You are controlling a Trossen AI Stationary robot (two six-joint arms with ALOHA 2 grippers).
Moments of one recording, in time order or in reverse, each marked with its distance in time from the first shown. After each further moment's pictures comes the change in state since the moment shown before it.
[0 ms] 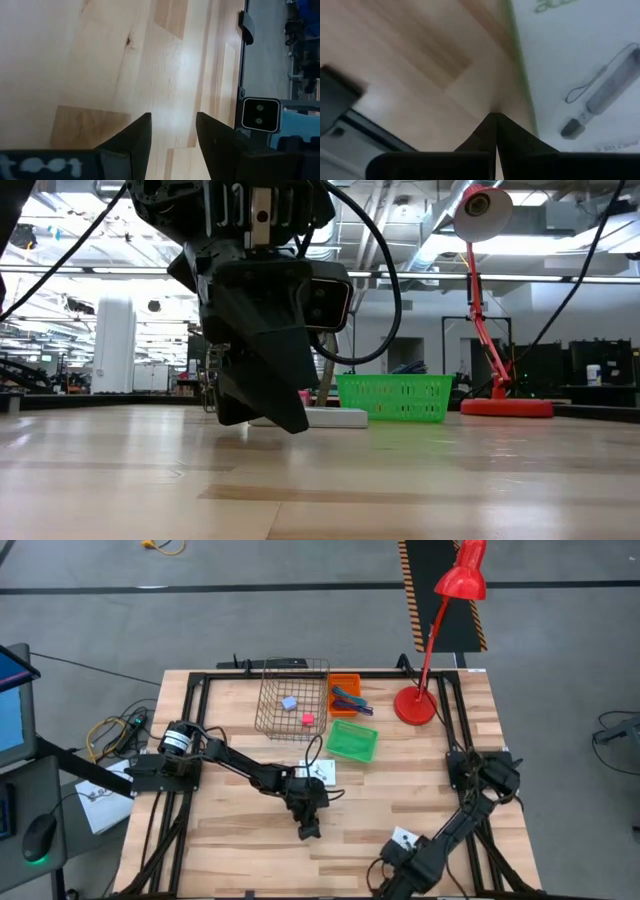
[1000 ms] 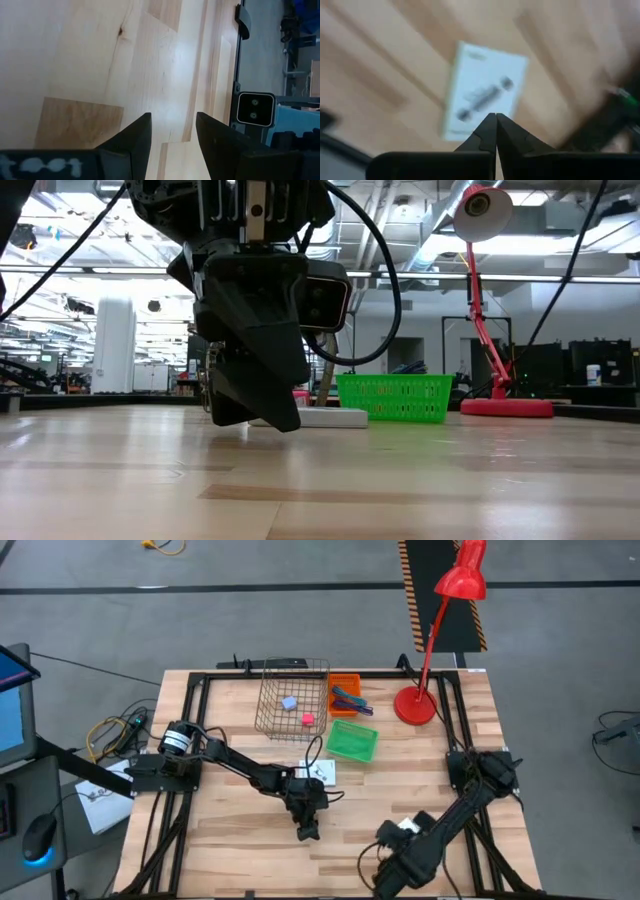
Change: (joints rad) left arm -0.001 0.000 0.000 -0.003 0.028 -0.012; right arm -0.054 0.002 0.350 -0.645 0.153 -0.136
